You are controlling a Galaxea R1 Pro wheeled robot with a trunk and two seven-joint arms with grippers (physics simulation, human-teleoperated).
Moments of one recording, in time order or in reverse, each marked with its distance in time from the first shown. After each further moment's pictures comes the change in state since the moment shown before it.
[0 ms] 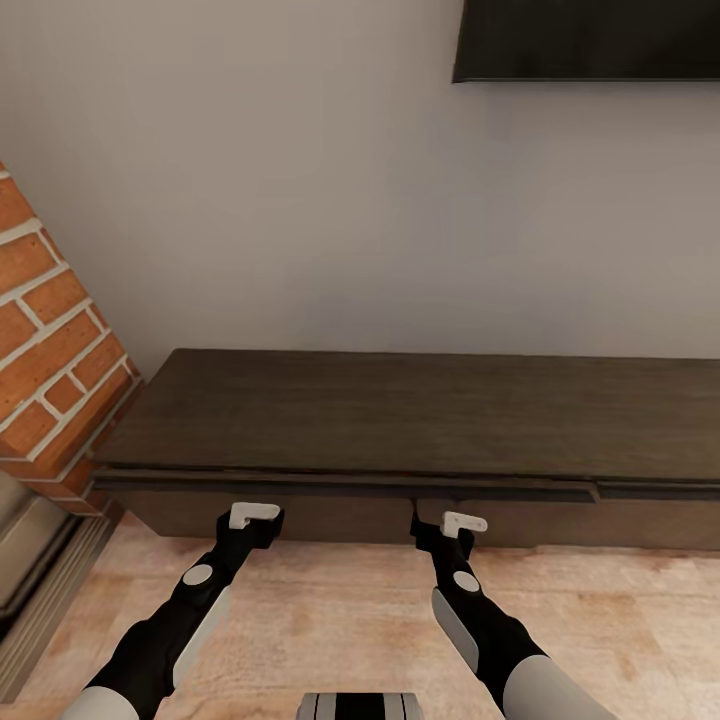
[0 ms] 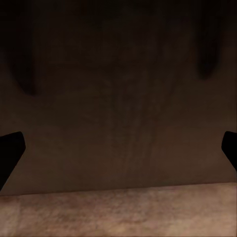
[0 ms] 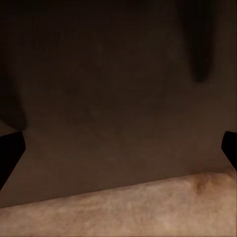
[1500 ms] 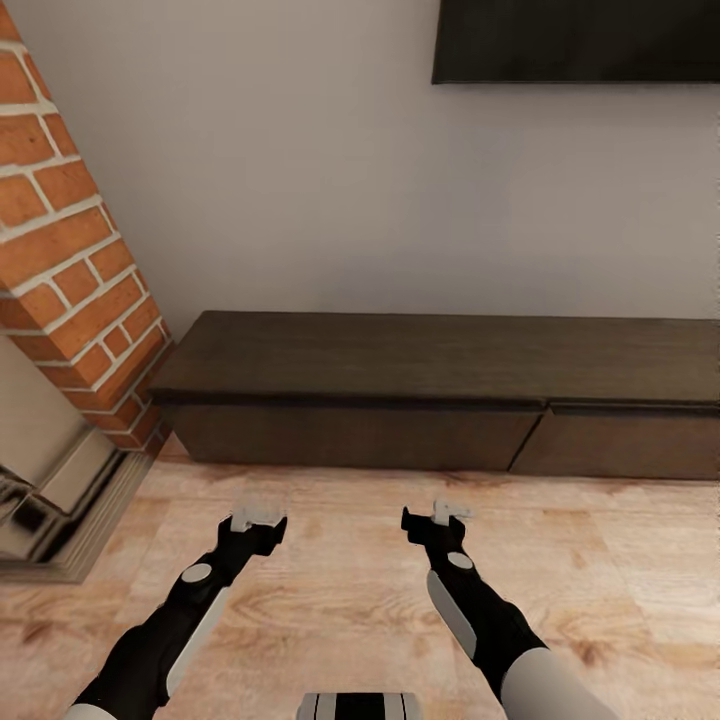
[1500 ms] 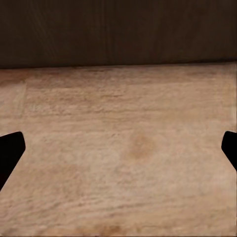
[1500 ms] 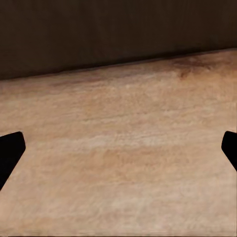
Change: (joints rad) left arm 0.044 0.007 0.003 -0.124 0.013 0.163 -0.007; right arm 0.001 0.001 0.006 -0.129 -0.002 0.217 -0.002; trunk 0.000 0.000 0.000
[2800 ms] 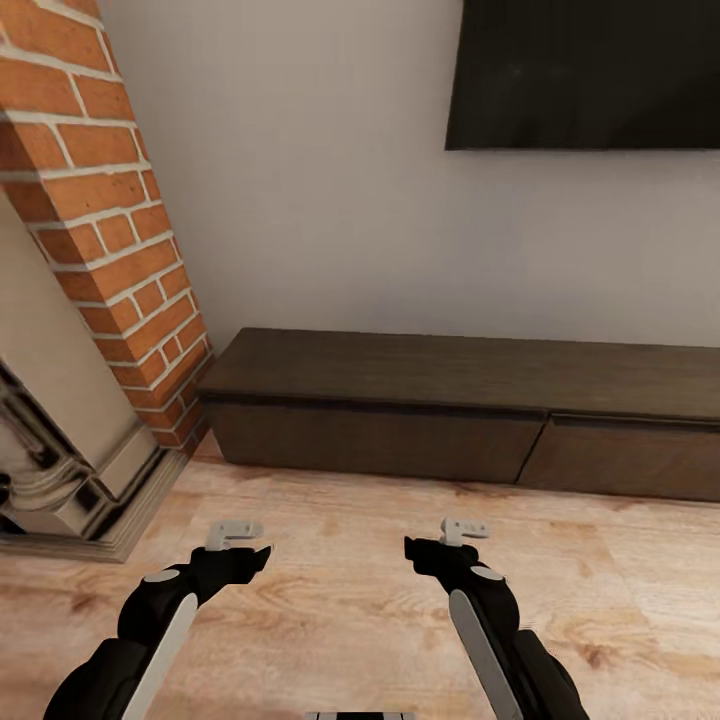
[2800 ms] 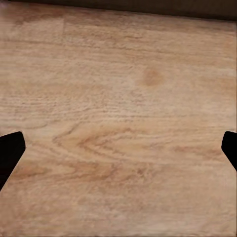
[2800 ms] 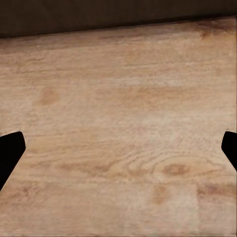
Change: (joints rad) left arm 0.175 -0.007 0.150 -0.439 0.002 0.550 0.005; right arm 0.294 -0.003 -0.088 -0.692 0.014 0.616 -0.068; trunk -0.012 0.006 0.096
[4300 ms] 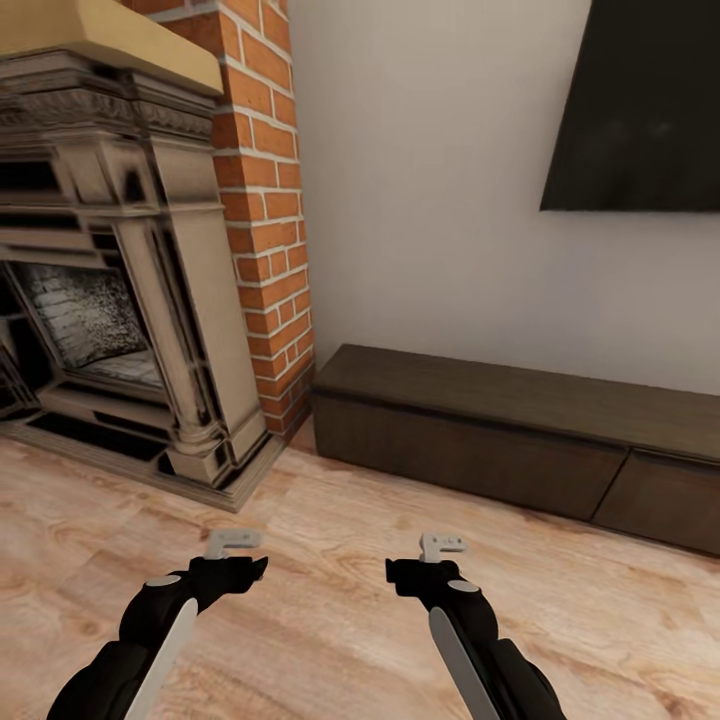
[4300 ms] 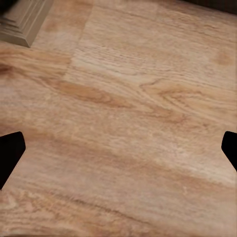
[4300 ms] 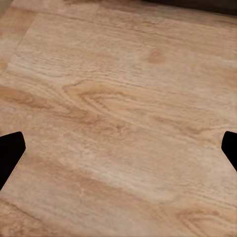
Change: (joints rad) left arm 0.000 0.002 0.004 0.054 0.001 0.000 0.004; right arm -0.001 0.004 0.097 0.078 -0.003 0.002 0.004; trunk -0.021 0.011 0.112
